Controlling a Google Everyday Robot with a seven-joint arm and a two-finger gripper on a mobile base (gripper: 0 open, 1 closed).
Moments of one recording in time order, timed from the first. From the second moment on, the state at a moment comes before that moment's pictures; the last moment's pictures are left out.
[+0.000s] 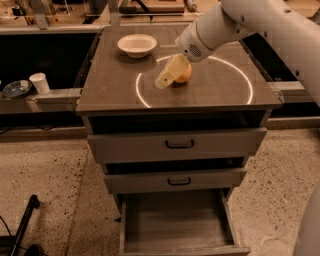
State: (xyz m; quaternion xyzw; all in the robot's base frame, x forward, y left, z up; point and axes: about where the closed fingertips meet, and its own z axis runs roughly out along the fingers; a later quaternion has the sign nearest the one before) arm 0.689 -0.037 0.909 -0.55 0.74 0.14 0.36
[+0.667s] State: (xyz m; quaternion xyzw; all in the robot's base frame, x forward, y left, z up) arm 0.727 -0.053 0.878 -0.50 0.77 0.15 0.36
